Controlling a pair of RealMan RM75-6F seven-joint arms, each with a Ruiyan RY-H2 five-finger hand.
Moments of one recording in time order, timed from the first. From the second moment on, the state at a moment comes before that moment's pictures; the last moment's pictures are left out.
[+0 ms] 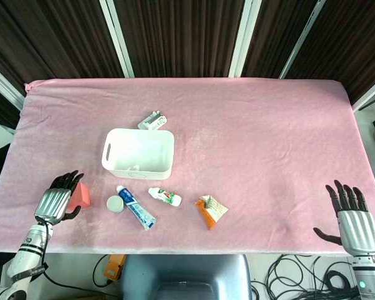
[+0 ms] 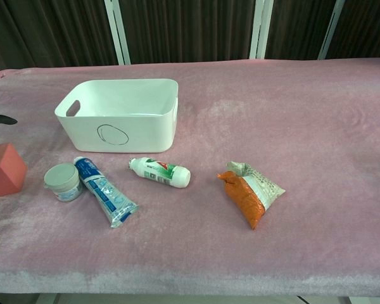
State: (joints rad) left arm -0.42 -1.28 -0.05 -1.55 1.21 1.08 0.22; right arm 0.04 -1.15 0.03 -1.66 -1.48 1.46 -0.28
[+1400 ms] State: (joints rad) left arm -0.45 -1.30 -0.15 -1.52 1.29 1.23 0.18; right arm 0.04 -1.14 0.02 -1.67 -1.48 1.45 -0.28
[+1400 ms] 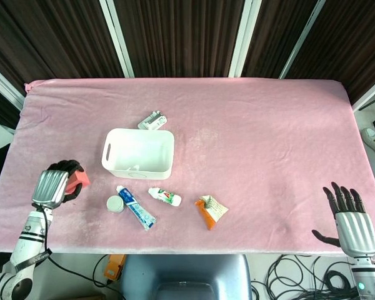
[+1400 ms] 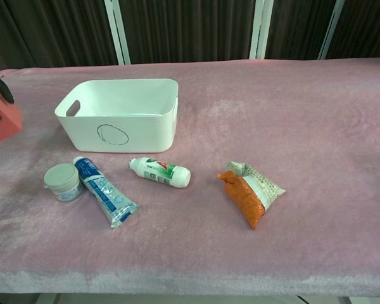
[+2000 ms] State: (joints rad) left arm -0.70 -1.41 -0.35 -1.72 1.20 1.22 0.50; right arm 0.04 -1.12 0.01 -1.68 -1.50 1.45 -0.25
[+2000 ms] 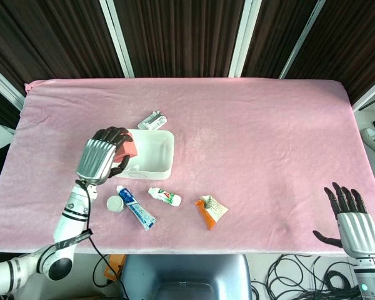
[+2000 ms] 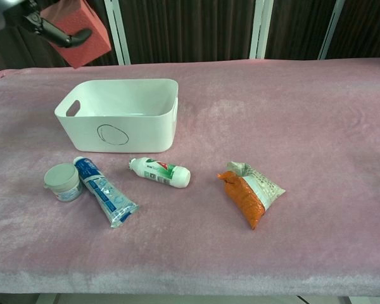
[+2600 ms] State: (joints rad) left arm -0.78 -1.56 -0.34 -1.64 1.07 1.21 0.58; right arm 0.04 -1.12 0.01 -1.68 -1.49 1.44 -0.24
